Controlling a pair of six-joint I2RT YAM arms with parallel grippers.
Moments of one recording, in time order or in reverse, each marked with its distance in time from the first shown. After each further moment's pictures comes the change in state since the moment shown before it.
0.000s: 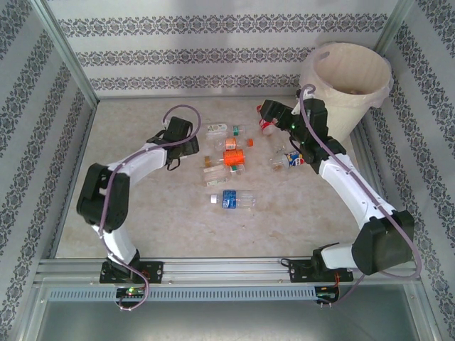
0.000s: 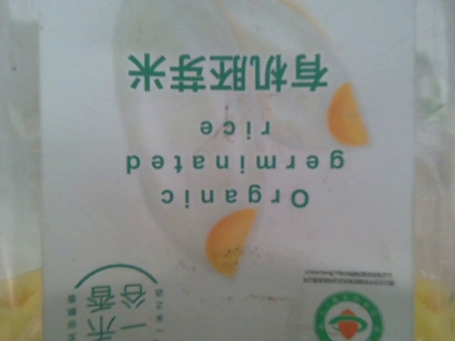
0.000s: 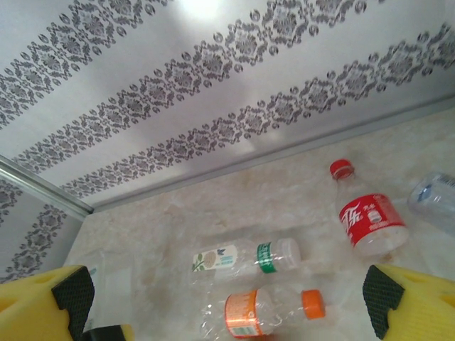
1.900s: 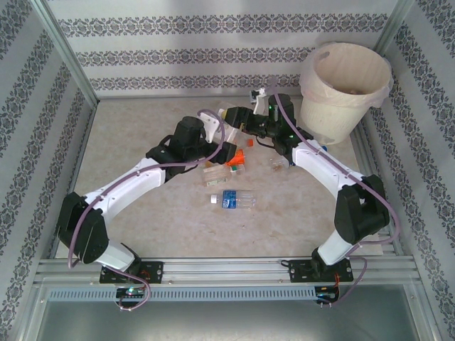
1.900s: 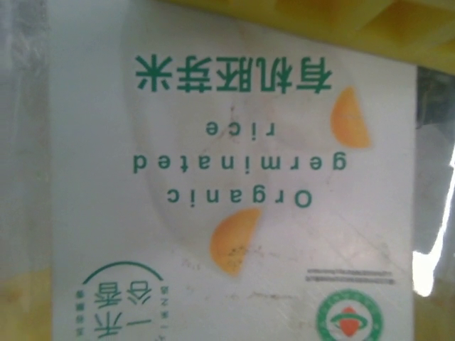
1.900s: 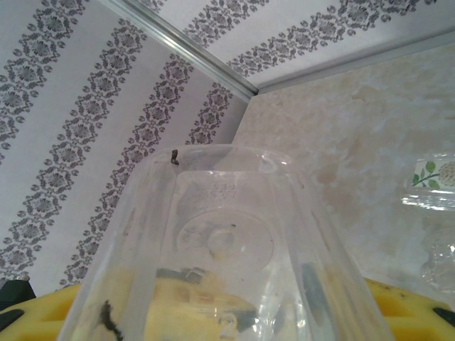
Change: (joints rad) left arm -0.249 -0.236 0.009 0.108 0.324 0.357; right arm 0.138 0.262 0.130 0.174 -0.464 0.184
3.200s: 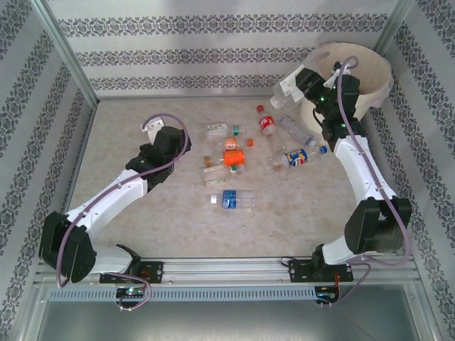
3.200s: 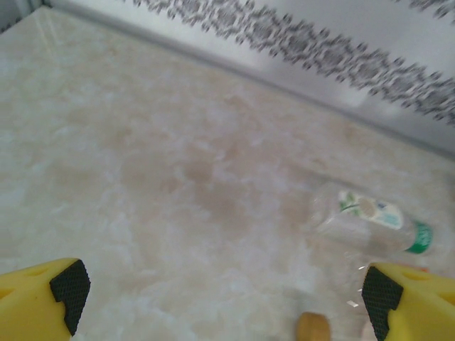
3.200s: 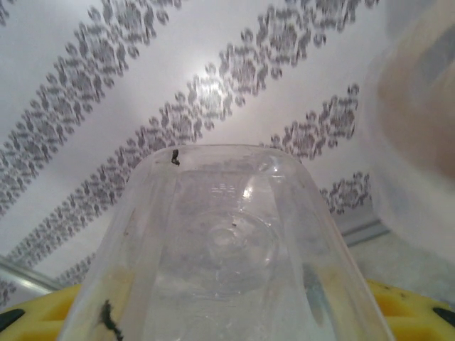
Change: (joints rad) left arm 0.118 -0.155 -0.185 -0.116 -0.675 -0.518; right arm -0.399 -0.119 0.102 -0.028 0.344 -0.056
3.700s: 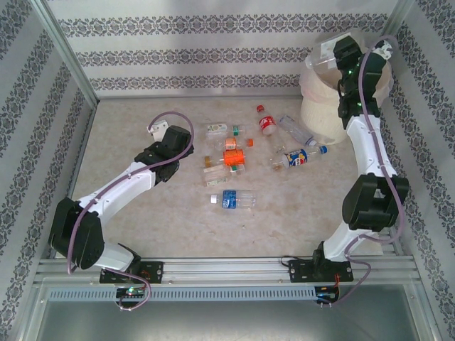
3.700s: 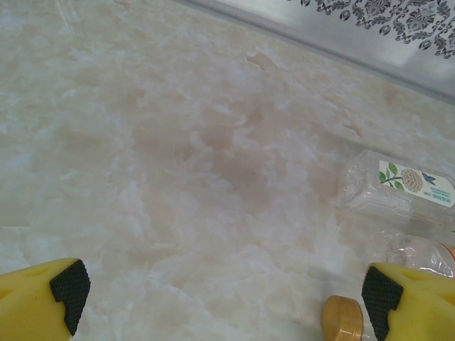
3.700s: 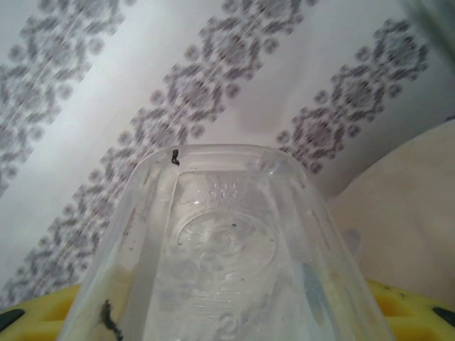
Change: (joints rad) left arm 0.000 0.095 0.051 -0.076 0.005 -0.050; right arm -0.143 0.214 0.259 0.116 0.242 0.133
